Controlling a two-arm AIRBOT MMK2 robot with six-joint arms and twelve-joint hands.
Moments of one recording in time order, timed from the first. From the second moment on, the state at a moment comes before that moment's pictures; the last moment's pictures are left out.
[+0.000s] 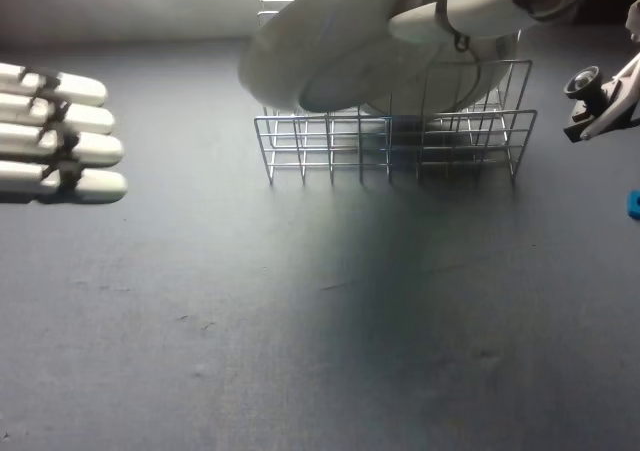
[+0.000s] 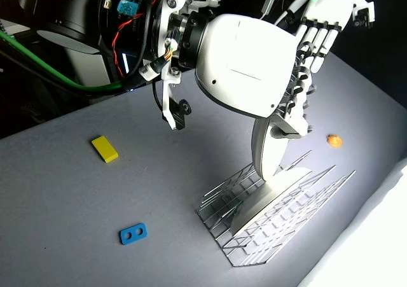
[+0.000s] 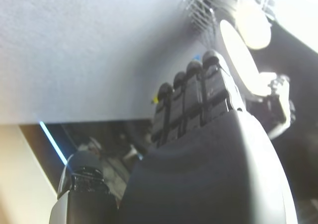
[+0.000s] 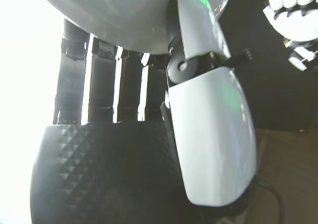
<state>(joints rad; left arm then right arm) 0.54 -0.55 1.22 1.48 -1.08 0.00 -0.05 -0.99 0.91 0.70 0.31 -1.33</state>
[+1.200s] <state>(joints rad) 0.51 -0.50 1.16 1.41 -1.33 0.02 -0.08 -1.09 1.04 1.00 0.29 -1.39</state>
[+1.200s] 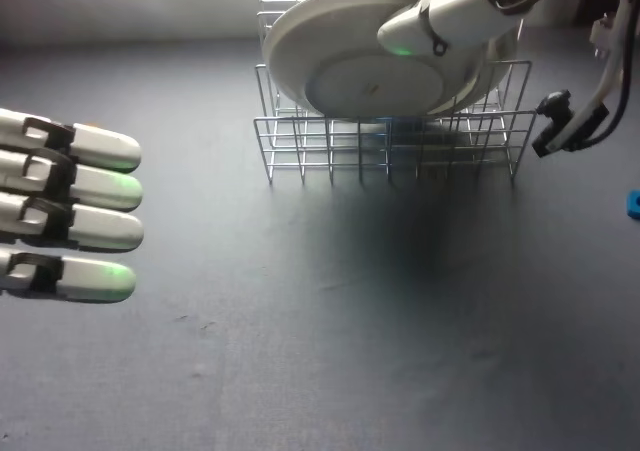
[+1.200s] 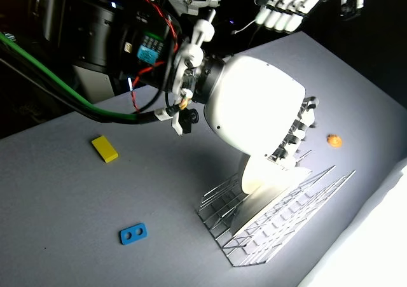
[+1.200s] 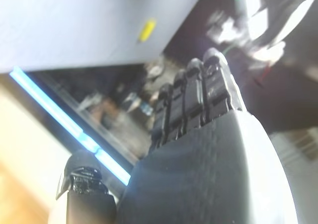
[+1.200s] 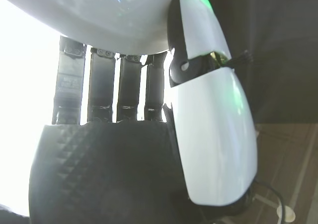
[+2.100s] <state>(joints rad) 0.54 -0.52 1.18 1.44 -1.34 0.04 -0.17 -1.16 1.12 0.98 0.32 -1.39</state>
